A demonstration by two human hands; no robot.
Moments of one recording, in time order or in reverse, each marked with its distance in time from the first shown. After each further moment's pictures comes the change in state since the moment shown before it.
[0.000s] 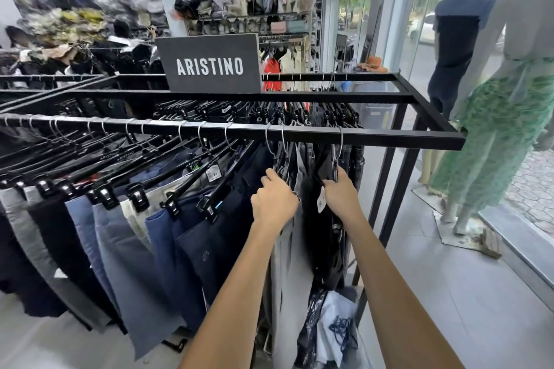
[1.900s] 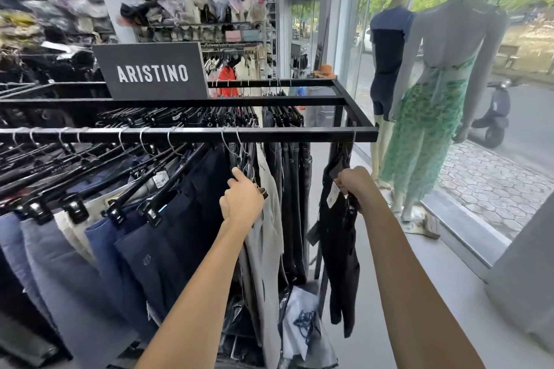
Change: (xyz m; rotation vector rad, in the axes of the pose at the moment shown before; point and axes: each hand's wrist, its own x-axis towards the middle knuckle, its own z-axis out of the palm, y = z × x) left_hand -0.007 0.033 0.035 0.043 0.096 0.035; right_hand -0.005 0.006 -0.146 -0.077 0.140 0.246
